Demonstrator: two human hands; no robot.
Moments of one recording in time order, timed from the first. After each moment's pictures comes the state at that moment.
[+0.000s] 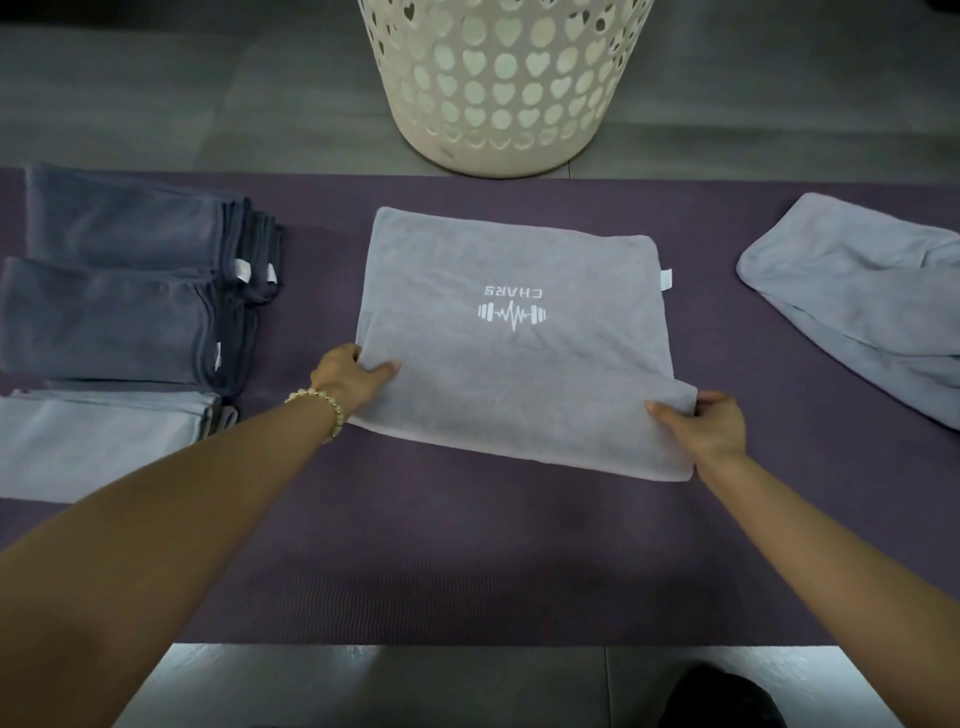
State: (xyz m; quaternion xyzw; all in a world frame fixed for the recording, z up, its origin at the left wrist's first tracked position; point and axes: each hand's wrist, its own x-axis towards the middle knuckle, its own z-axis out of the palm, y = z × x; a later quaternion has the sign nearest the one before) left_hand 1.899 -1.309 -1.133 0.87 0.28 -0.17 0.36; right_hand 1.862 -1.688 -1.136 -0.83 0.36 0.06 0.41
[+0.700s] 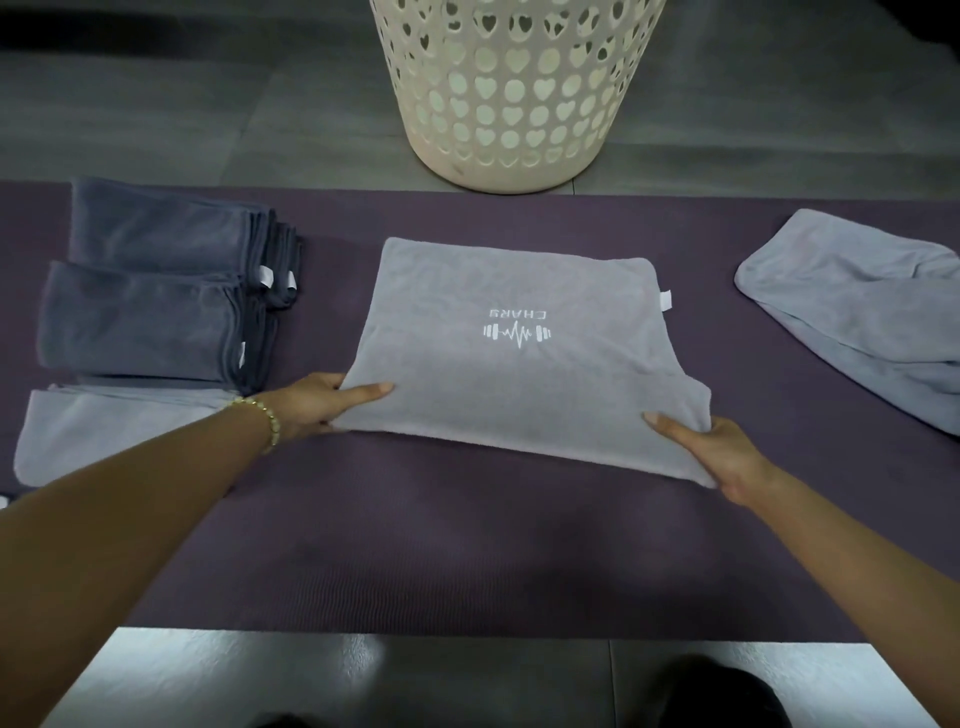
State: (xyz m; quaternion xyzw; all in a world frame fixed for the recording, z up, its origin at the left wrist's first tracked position) left_hand 1.860 -1.273 -1.090 0.73 0.23 -0.34 0.54; right_hand 1.835 -1.692 -1.099 -0.75 0.29 0.22 0.55
